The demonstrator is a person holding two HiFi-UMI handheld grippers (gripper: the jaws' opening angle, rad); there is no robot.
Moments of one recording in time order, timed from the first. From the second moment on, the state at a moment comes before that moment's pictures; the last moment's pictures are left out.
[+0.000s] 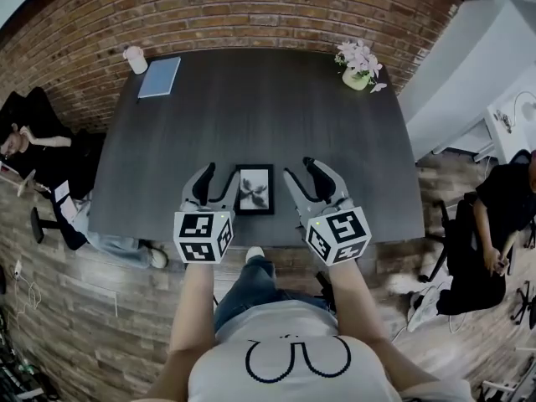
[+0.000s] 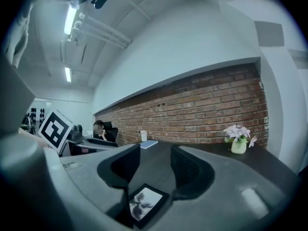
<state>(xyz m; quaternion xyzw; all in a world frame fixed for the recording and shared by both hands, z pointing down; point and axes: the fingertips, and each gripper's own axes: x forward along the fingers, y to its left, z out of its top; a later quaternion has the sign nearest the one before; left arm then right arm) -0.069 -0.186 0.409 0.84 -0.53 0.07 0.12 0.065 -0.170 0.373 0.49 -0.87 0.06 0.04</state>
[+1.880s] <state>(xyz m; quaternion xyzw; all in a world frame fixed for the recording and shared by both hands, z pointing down) -0.056 -0.207 0.618 0.76 -0.46 0.28 0.37 0.050 -0.241 0.556 0.47 -0.82 0.27 0.20</state>
